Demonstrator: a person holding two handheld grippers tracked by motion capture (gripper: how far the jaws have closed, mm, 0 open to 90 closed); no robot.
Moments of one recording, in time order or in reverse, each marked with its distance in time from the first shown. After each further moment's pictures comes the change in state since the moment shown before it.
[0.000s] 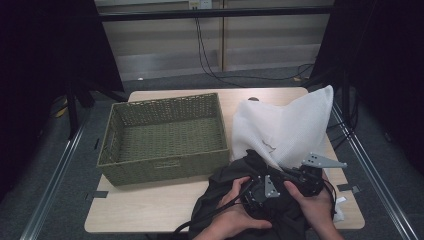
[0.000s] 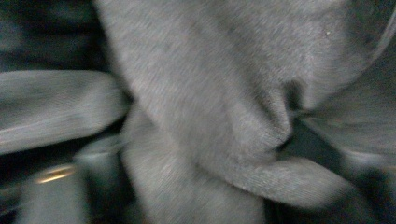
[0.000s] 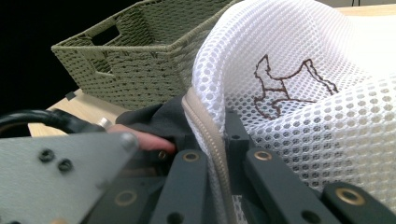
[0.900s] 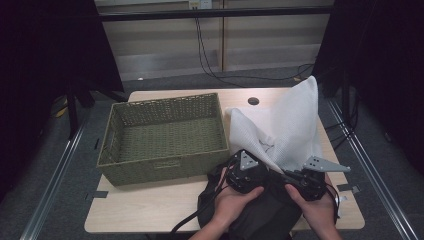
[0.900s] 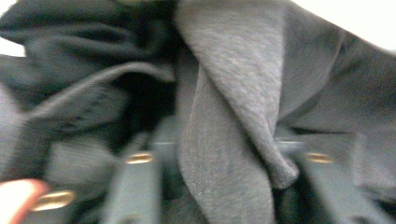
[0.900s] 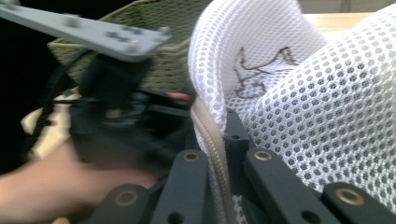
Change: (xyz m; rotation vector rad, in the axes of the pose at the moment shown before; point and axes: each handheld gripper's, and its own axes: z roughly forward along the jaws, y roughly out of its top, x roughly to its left) left arm 0.054 -0.009 -0.012 -0.265 0.056 -0.377; right arm 0.014 0.004 -0.010 0.000 -0.037 -0.025
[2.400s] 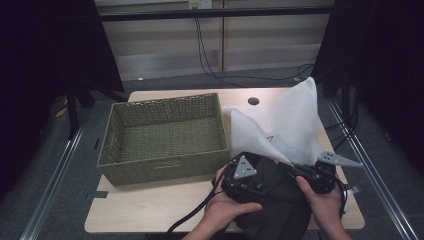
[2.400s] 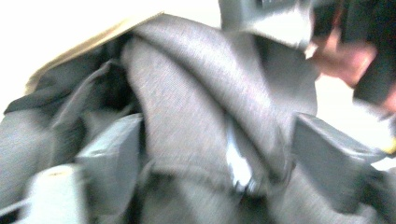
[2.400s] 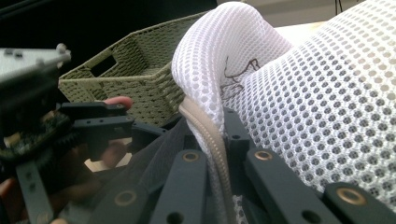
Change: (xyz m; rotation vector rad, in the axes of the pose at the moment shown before) left arm -0.018 0.002 -0.032 0.005 -0.064 0.144; right arm -0.033 0.000 -0.009 -0.079 0.026 0.101
